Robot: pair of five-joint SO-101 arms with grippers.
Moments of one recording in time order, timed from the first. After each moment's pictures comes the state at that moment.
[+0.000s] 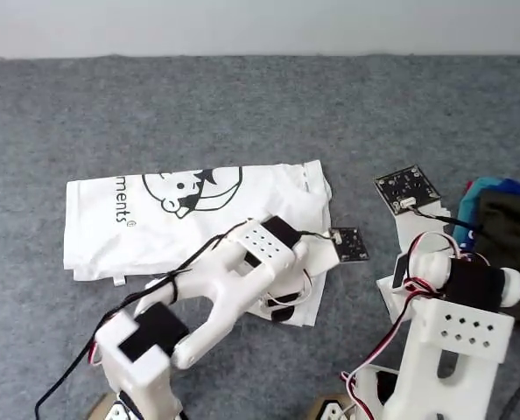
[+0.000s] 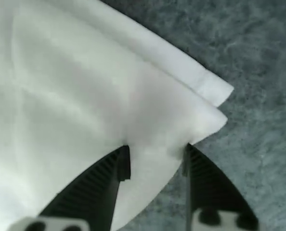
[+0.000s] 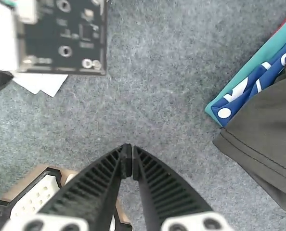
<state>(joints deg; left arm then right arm) 39.3 16.2 18.3 72.9 -25.8 11.3 -48.2 31.2 100.5 32.2</state>
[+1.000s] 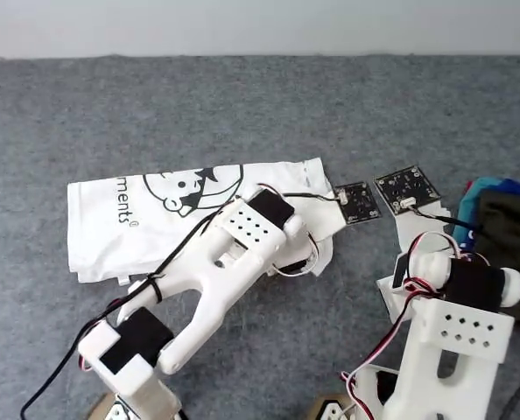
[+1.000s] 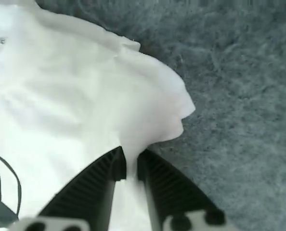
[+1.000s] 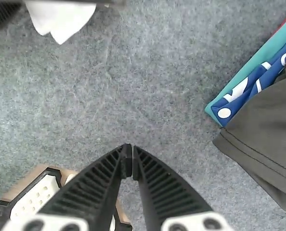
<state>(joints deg) 36.2 9.4 9.0 73.5 -25.8 11.3 -48.2 31.2 100.5 32.2</state>
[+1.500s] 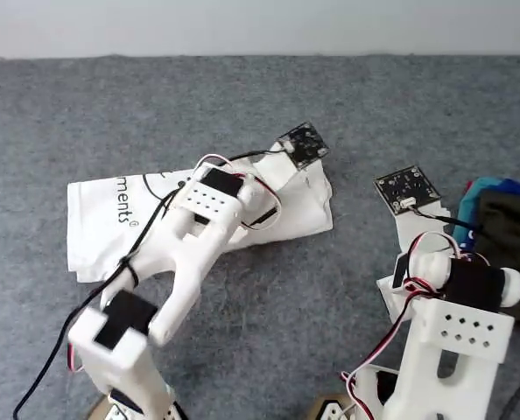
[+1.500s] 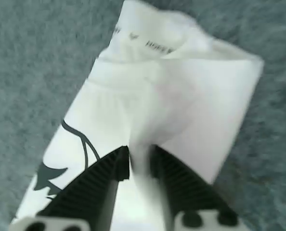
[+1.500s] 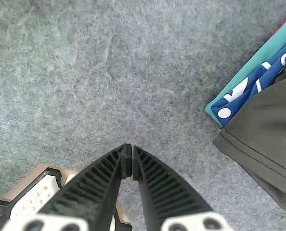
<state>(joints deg) 21.5 14.8 11.1 50.9 -25.8 11.3 -48.2 31.2 100.5 32.2</state>
